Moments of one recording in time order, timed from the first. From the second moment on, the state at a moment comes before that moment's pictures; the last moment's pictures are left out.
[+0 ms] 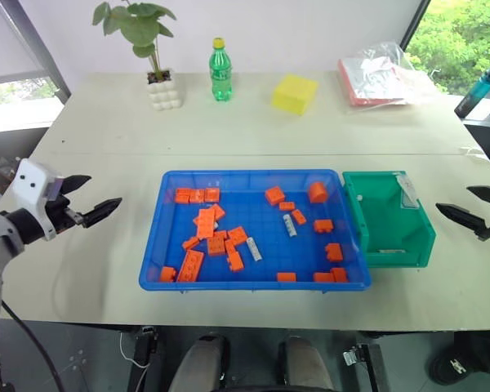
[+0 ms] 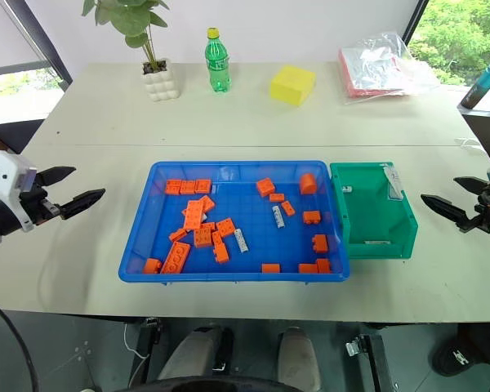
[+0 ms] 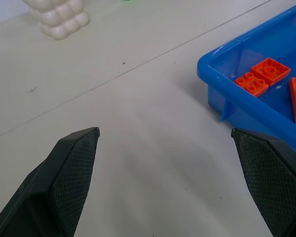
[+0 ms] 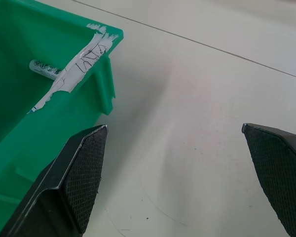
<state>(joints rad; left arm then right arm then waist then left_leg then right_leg) -0.13 0.87 0.42 0.00 -0.45 0.39 -0.88 -0.24 -1.04 -0.45 0.51 0.37 0.24 1.07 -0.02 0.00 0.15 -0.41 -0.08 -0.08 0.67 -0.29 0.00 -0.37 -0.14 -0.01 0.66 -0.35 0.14</state>
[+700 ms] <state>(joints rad) -0.21 0.88 0.38 -0.01 -0.49 0.43 -0.93 -0.28 -1.07 -0.45 0.39 0.38 0.35 1.04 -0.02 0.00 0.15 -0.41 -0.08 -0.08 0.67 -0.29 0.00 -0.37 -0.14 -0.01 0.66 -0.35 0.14</state>
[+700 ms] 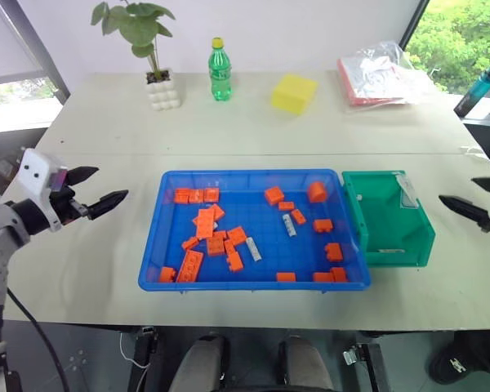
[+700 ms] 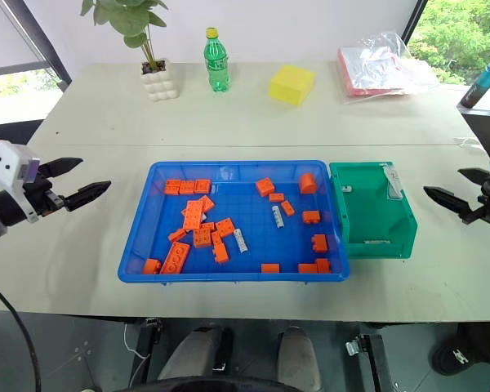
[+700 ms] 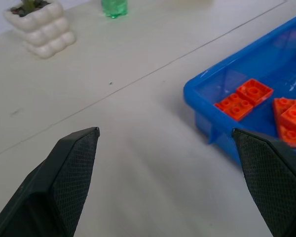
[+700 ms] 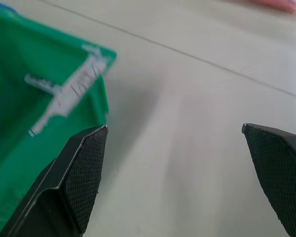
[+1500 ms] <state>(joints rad) -0.25 1.05 0.24 -0.25 -0.64 0.56 -1.29 -0.80 -0.53 0.34 0.02 0.36 0.56 1.07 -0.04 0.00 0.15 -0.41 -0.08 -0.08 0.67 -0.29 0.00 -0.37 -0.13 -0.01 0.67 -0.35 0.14</state>
